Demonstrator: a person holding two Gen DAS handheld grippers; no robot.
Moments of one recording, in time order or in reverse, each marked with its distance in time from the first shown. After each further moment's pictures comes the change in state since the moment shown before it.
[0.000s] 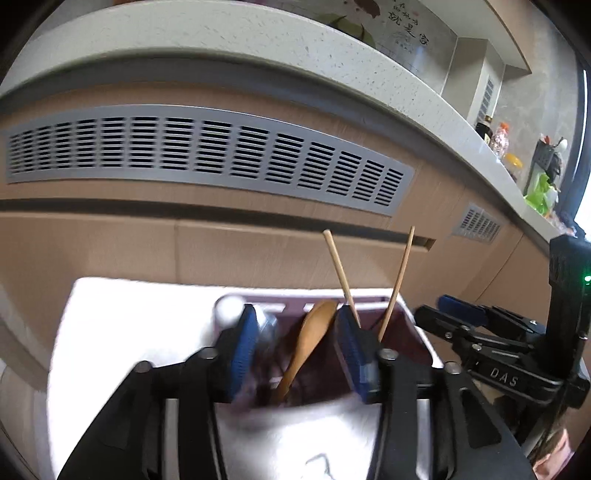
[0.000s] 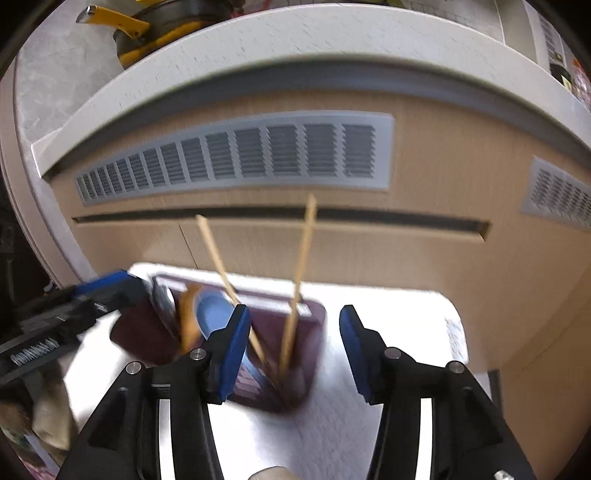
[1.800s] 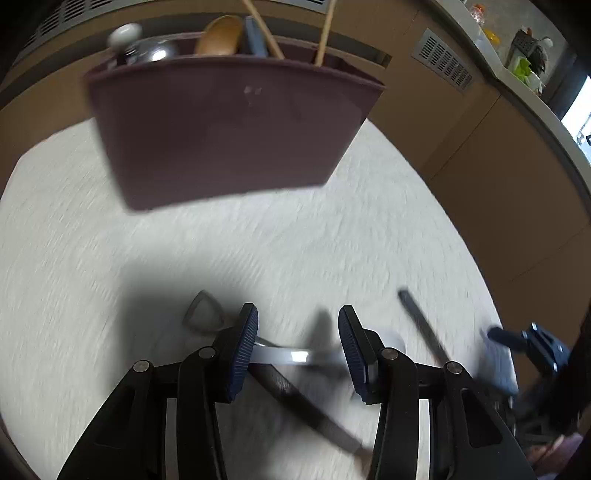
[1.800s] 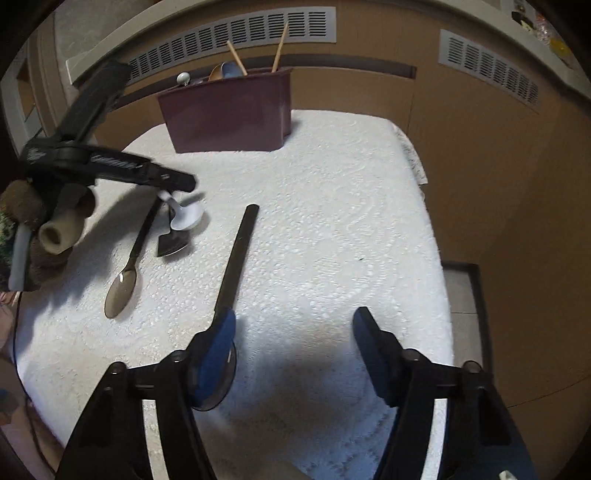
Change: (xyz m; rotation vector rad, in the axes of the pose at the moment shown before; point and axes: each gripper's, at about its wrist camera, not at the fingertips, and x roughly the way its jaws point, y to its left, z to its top) left arm 0.010 -0.044 -0.140 0.104 0.502 -0.112; right arm -0.114 0.000 -0.229 -0.029 0.209 -0.015
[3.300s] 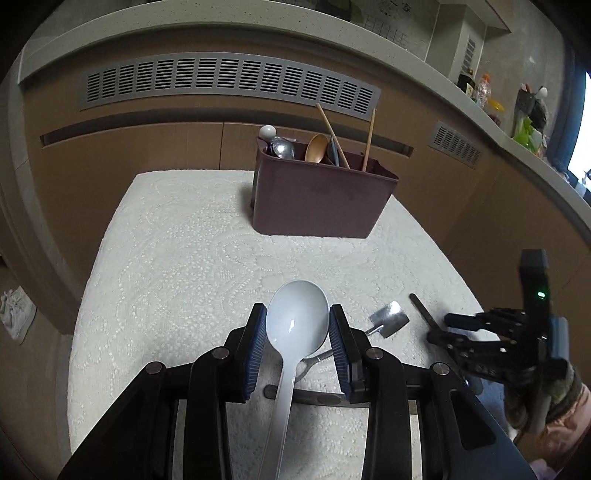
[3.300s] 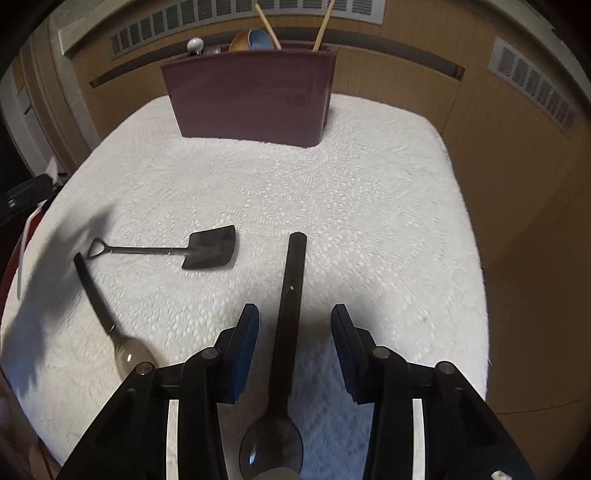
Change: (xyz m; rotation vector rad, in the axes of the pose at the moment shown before) left arm -0.121 0.024 -0.081 -0.081 -0.364 0.143; right arm 0.046 0.045 0.049 -0.059 0.137 -0.031
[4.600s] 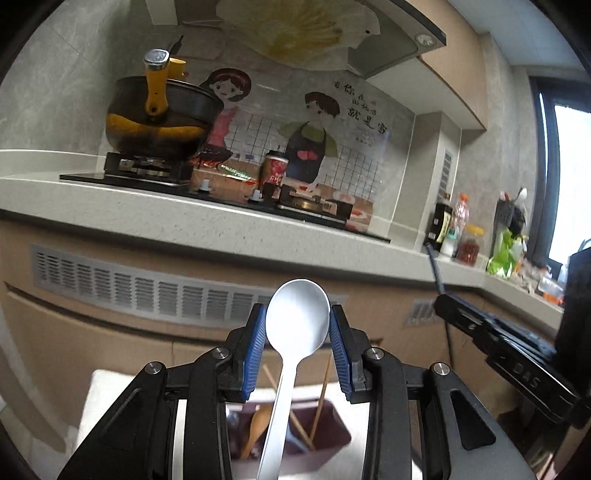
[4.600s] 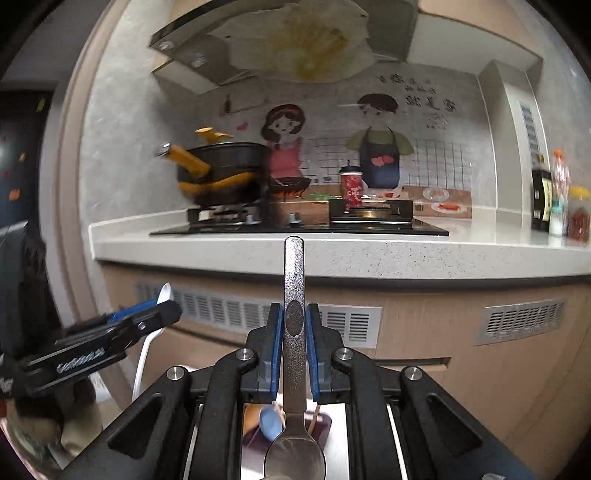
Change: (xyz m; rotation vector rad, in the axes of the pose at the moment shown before) left arm -0.006 -0.043 0.231 0.010 -0.495 -0.097; right arm -0.176 -0.028 0.204 0.037 -0.825 0.077
